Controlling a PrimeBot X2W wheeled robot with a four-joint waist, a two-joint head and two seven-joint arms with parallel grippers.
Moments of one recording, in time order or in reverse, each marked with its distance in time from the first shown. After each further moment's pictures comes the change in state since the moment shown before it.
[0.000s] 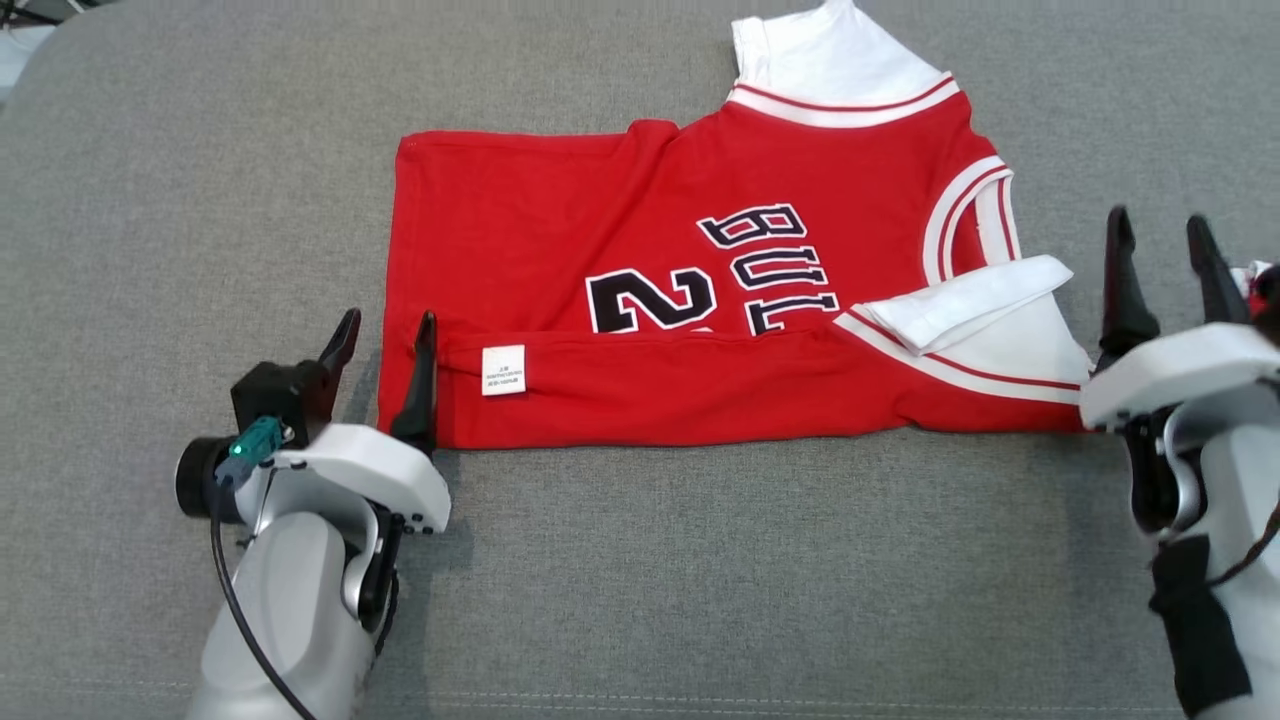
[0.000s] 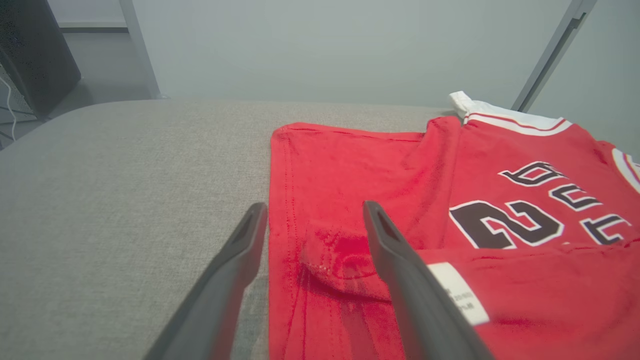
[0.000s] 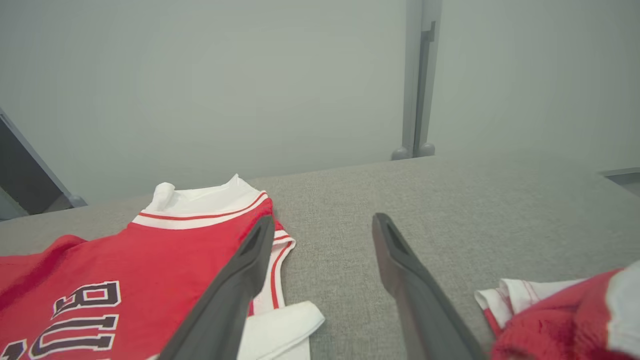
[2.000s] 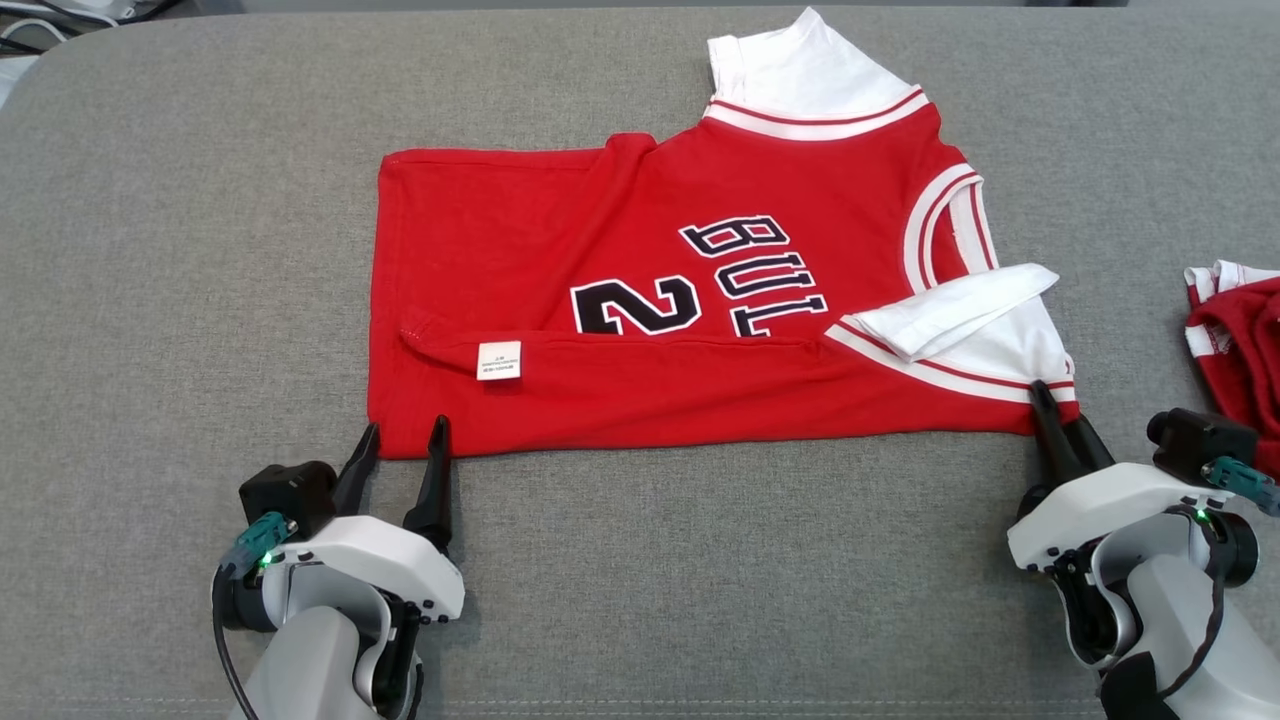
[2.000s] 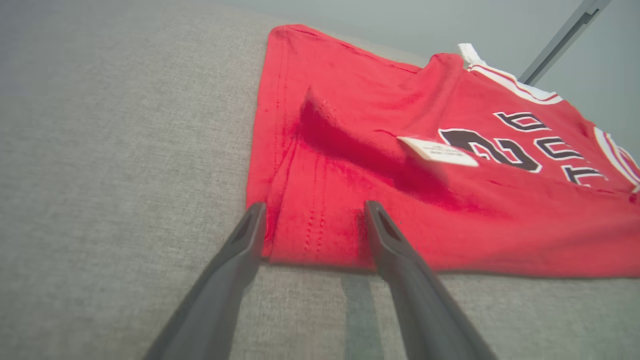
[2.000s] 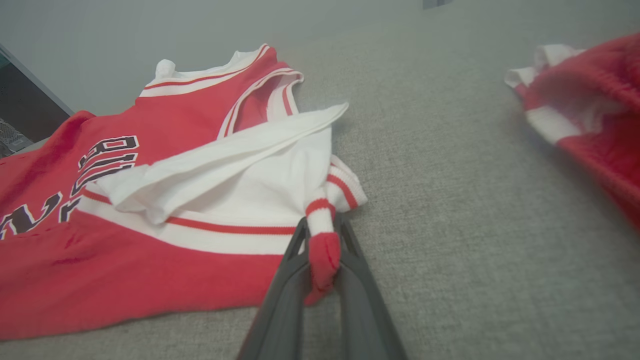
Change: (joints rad) left arm 0.147 0.001 -0.064 0.008 -0.209 0.002 0.000; right arm 0.191 0.002 0.201 0.065 0.230 0.000 0.000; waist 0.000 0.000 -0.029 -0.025
